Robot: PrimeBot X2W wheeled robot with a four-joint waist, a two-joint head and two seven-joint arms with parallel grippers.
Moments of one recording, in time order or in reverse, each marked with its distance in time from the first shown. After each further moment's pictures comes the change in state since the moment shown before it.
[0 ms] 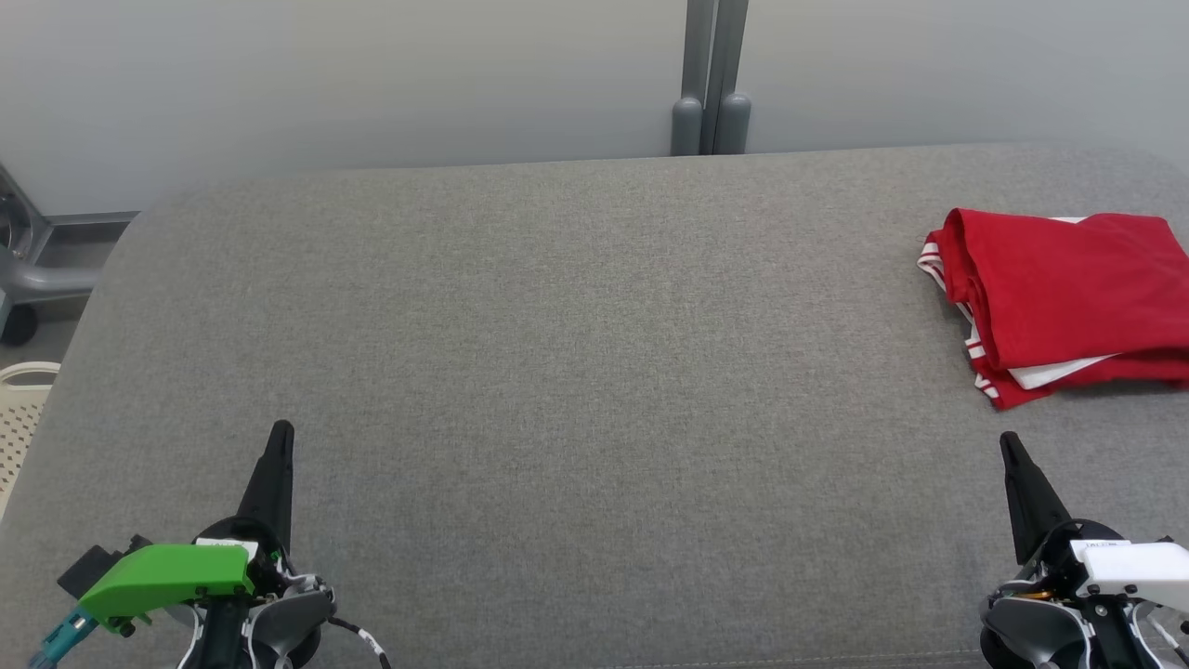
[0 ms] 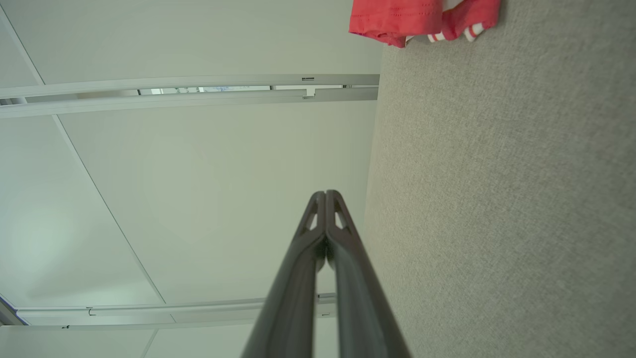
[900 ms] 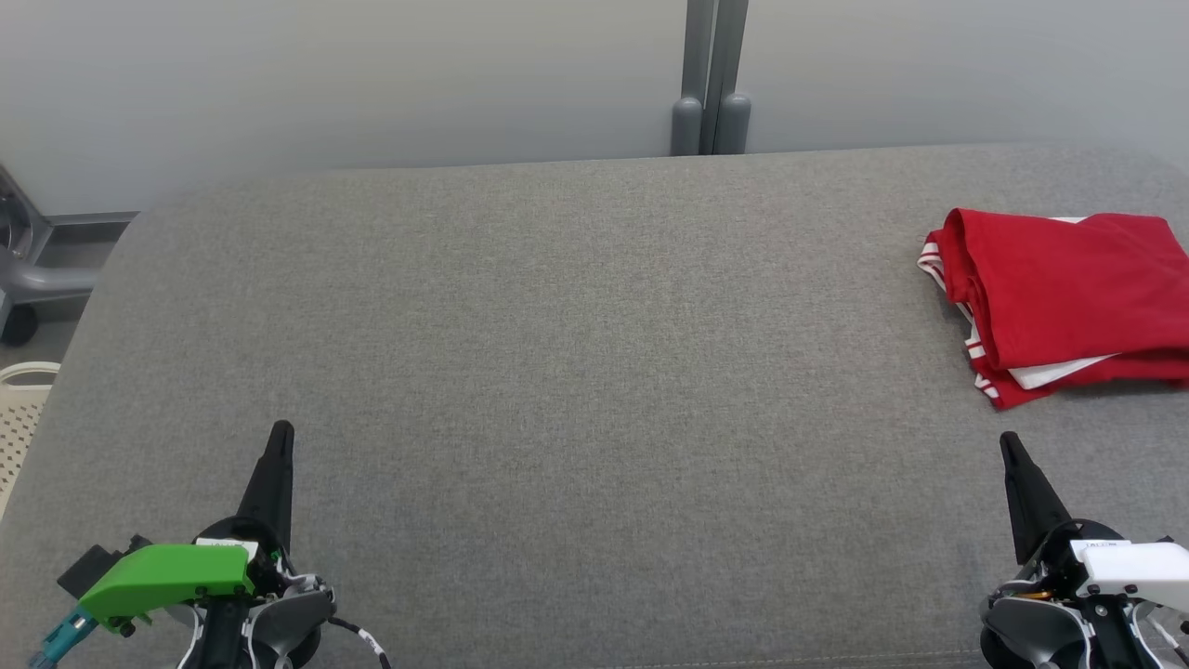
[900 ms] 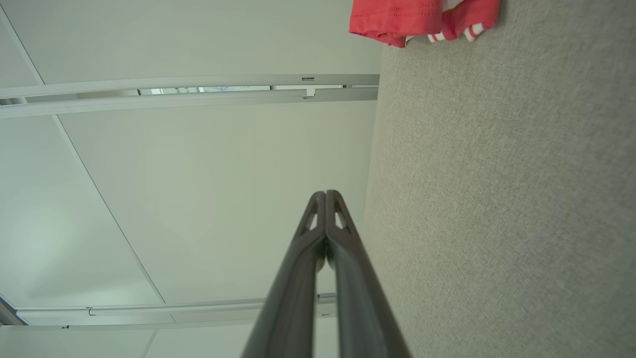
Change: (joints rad) left arm 0.000 0.000 0.000 0.000 0.000 0.000 0.000; right arm 0.000 0.000 0.000 0.000 0.000 0.000 0.000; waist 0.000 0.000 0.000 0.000
